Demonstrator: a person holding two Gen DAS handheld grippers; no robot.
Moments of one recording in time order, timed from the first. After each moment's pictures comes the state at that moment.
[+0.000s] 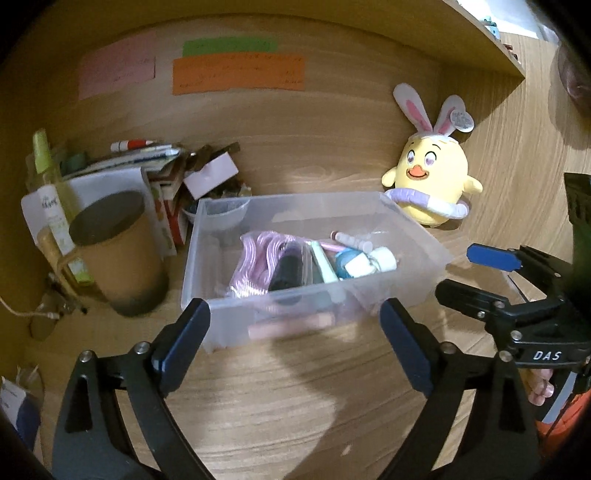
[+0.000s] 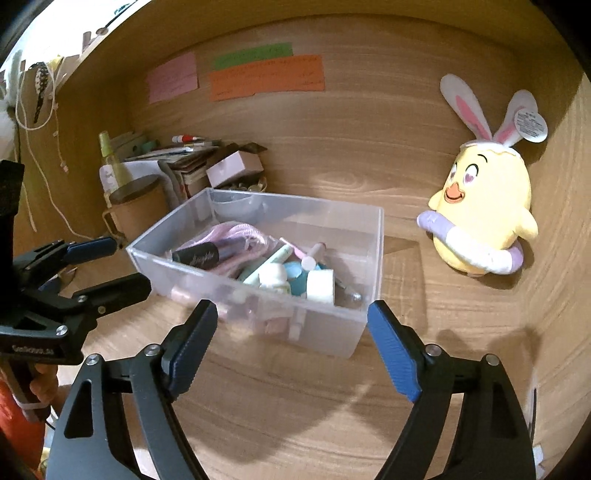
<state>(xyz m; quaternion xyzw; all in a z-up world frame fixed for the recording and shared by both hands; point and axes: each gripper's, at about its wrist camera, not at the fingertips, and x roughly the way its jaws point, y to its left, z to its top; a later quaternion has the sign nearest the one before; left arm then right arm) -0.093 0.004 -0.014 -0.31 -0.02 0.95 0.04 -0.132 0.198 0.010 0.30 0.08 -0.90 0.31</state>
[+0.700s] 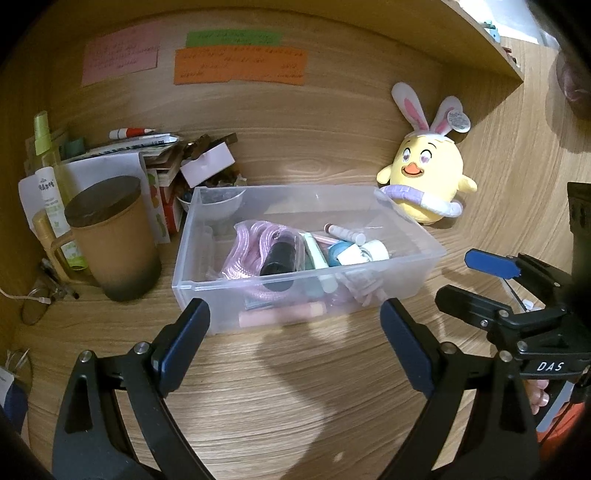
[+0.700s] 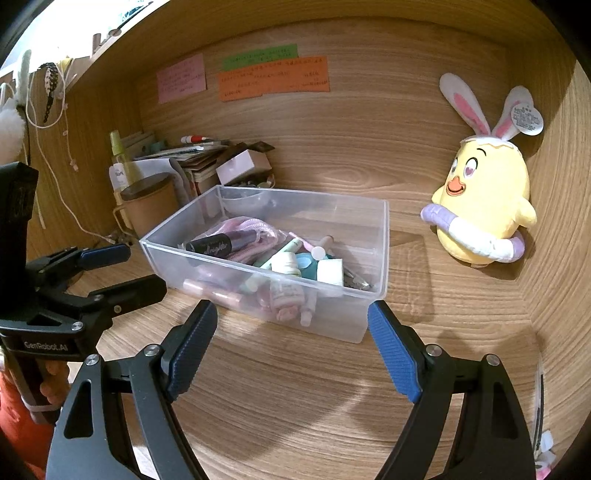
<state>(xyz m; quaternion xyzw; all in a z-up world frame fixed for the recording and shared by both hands) -0.087 0.007 -0.019 -0.31 -0.04 0.95 0.04 -0.120 0.203 0.006 0.29 0.07 -0.90 0.32</state>
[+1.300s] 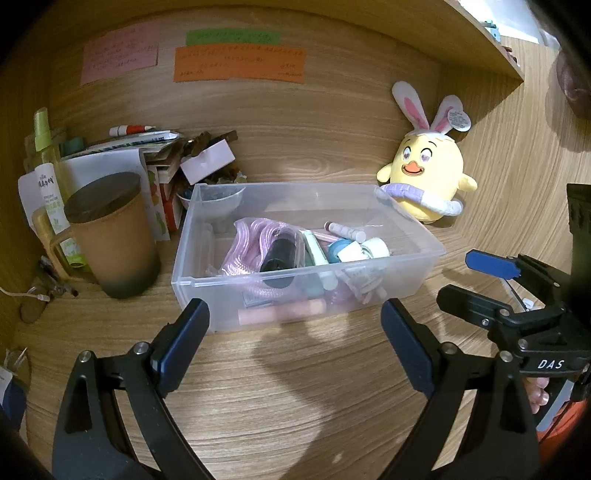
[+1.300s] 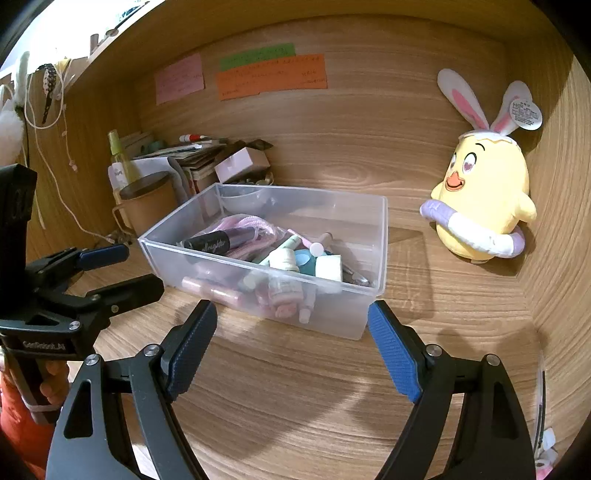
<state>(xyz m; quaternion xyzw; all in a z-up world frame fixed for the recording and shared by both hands) -0.087 0.006 -0.021 -0.31 -0.04 0.95 0.04 -0.119 0.204 0.004 0.30 0.07 -0.90 0.32</state>
